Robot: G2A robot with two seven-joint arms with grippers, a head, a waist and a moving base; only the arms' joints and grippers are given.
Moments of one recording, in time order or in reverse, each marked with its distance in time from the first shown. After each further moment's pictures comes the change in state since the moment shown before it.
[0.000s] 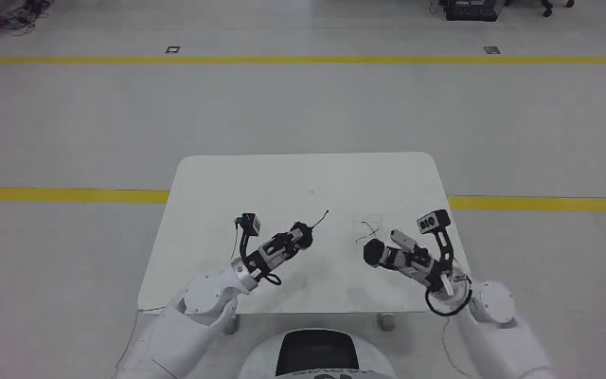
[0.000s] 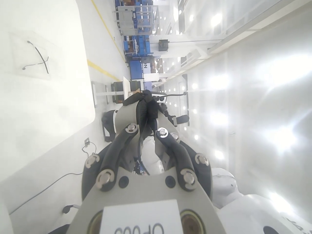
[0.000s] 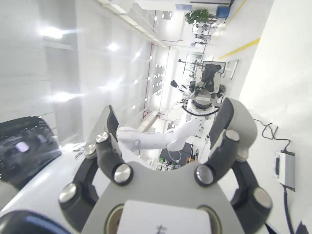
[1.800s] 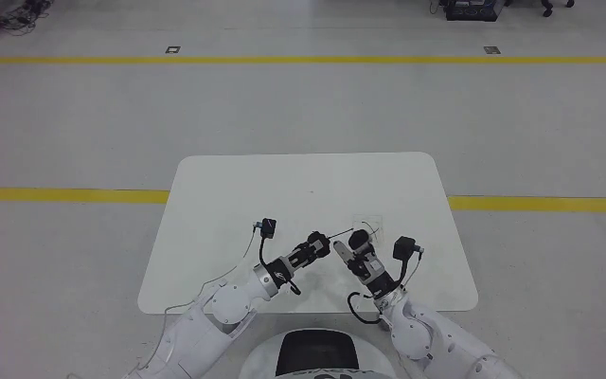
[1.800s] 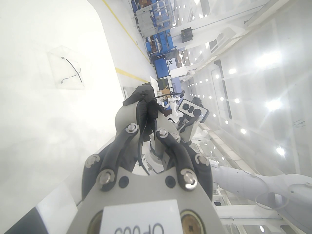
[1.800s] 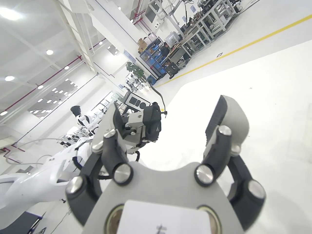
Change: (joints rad) left arm -0.063 -0.035 0.156 0.058 0.373 -0.026 0.225; right arm 0.233 0.188 -0.772 0.110 -1.100 0.000 -1.640
